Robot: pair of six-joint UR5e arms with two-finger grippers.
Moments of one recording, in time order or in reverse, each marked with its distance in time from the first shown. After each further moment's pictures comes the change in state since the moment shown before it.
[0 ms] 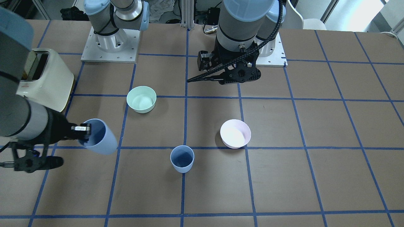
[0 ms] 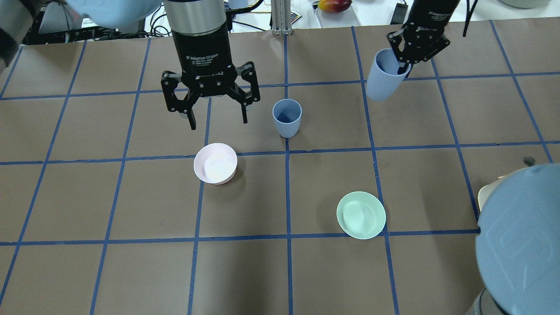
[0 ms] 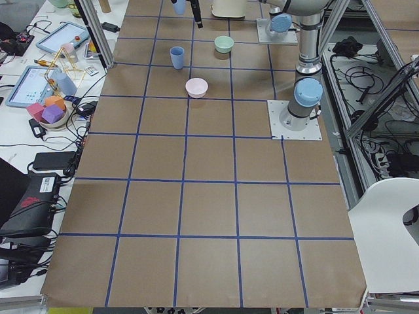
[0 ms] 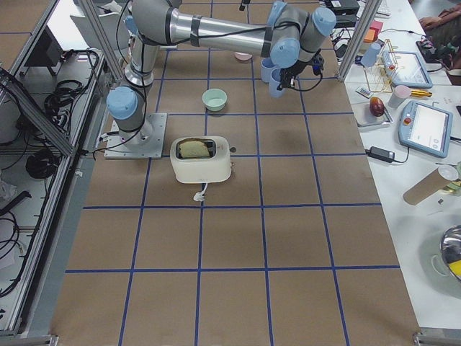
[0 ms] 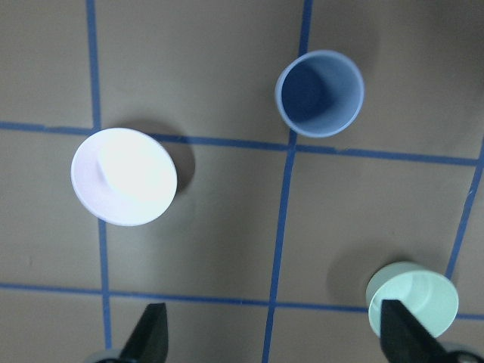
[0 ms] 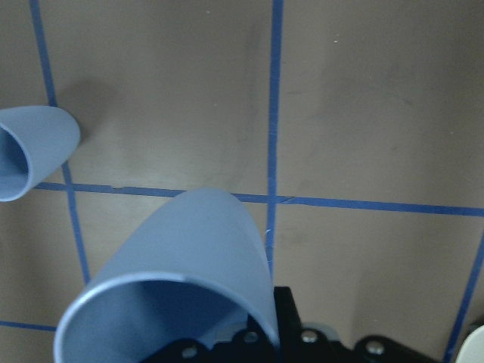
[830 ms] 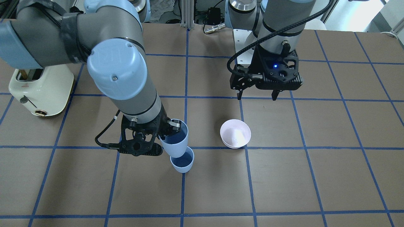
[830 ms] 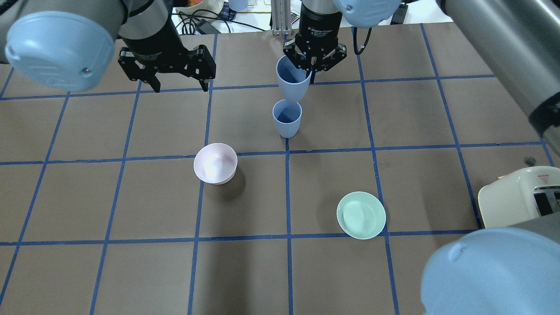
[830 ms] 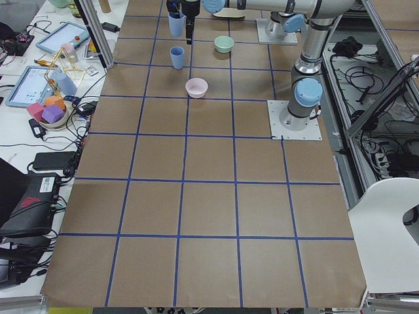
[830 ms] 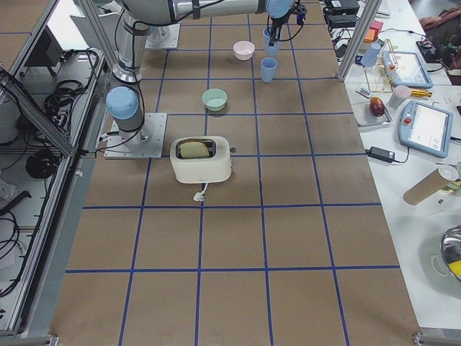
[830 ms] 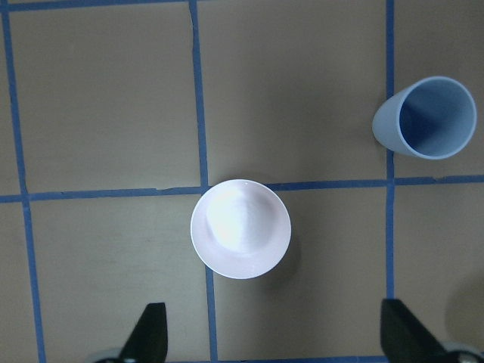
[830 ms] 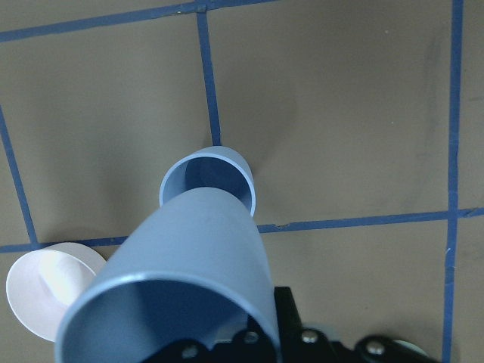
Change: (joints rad) left arm 0.146 0.126 -0.211 0.492 0.075 0.311; right arm 0.280 0.048 0.002 -0.223 0.005 0.424
